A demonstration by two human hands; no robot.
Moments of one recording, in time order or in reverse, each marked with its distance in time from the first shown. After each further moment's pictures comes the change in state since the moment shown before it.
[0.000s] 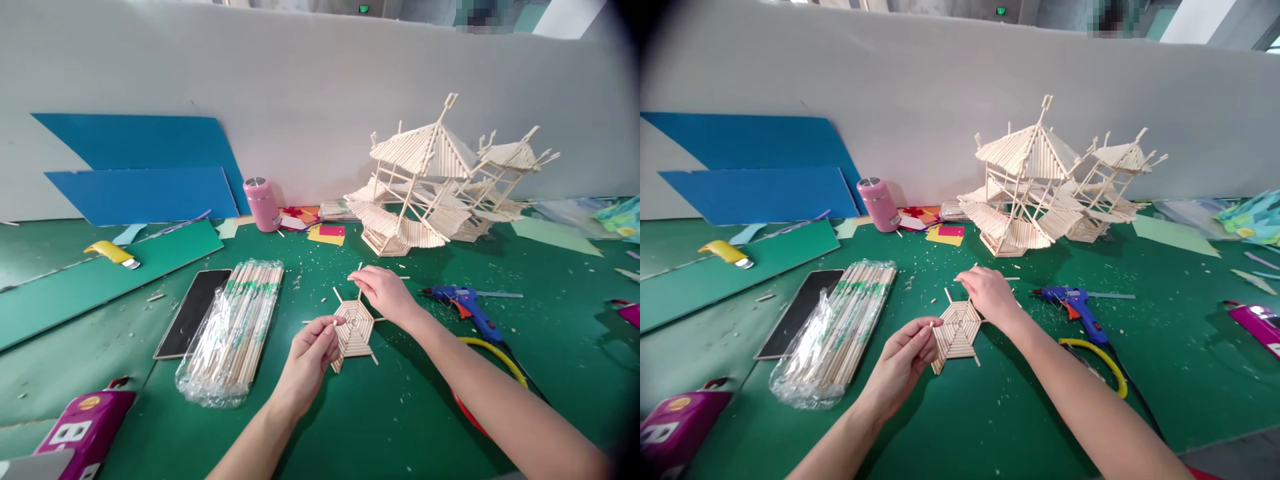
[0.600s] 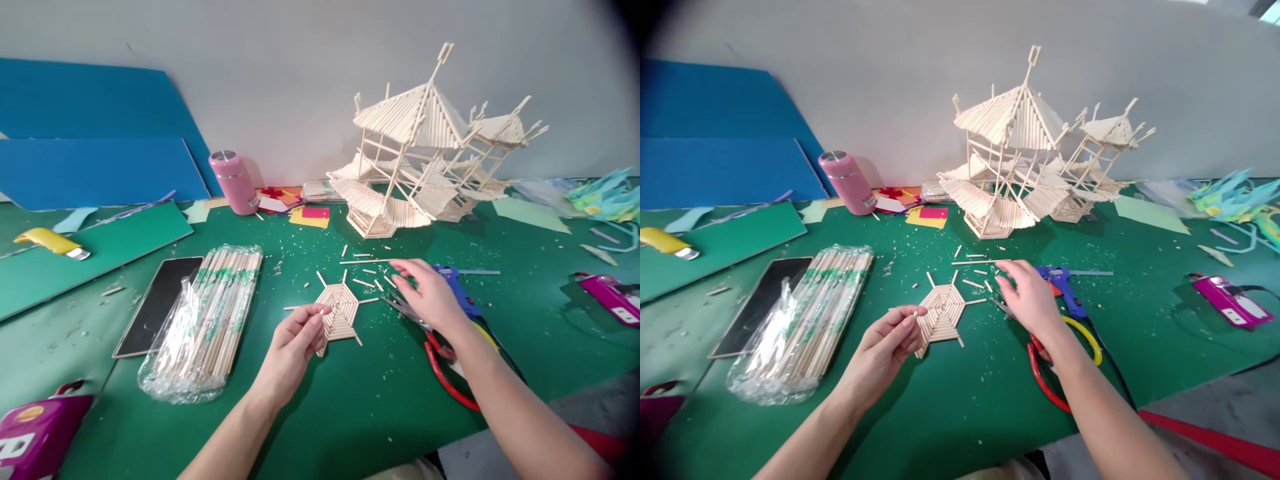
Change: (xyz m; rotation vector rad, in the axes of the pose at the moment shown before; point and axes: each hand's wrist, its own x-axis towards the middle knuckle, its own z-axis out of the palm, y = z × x) left_hand 0.002 -0.005 -0.002 -0.006 -0.046 -0.057; right_hand -0.076 0.036 -0.033 -0.146 0.160 0.311
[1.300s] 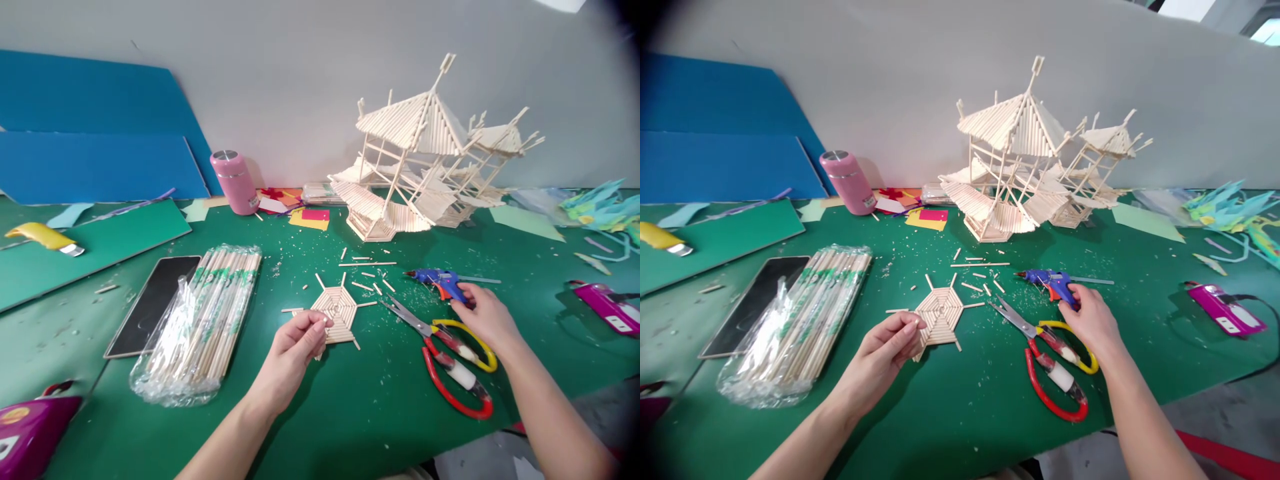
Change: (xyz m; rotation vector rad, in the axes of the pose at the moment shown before) left_hand -0.001 -0.003 -0.002 0.101 -0.055 0.019; right_hand -0.046 0.103 -0.019 -0.226 0.011 0.460
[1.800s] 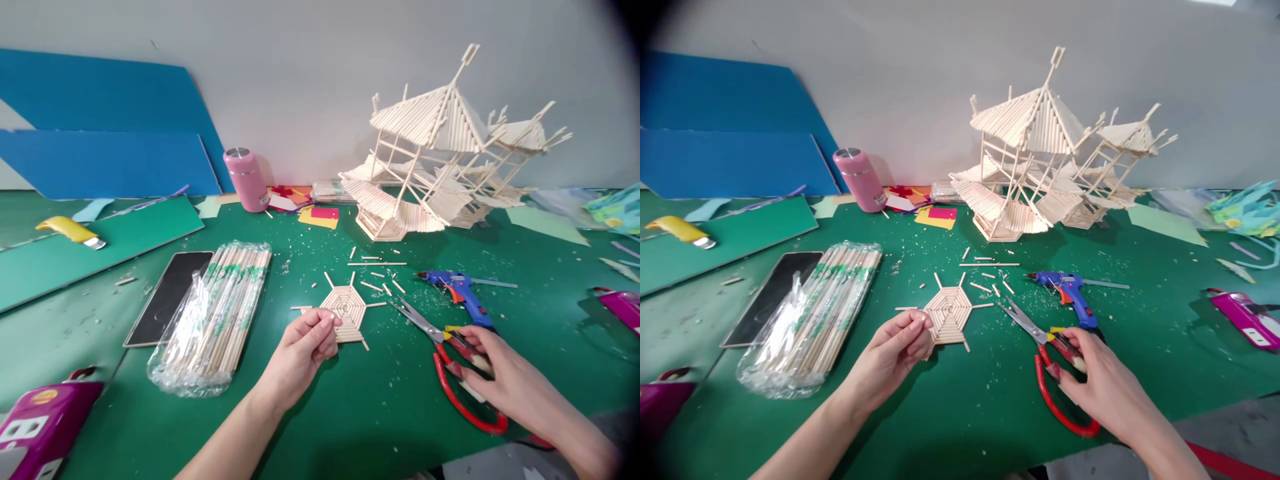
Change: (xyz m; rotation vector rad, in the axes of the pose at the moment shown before) left_hand 0.001 0.003 0.000 -0.195 -0.058 -0.058; right_hand -0.080 -0.014 -0.021 0.185 -0.381 -0.165
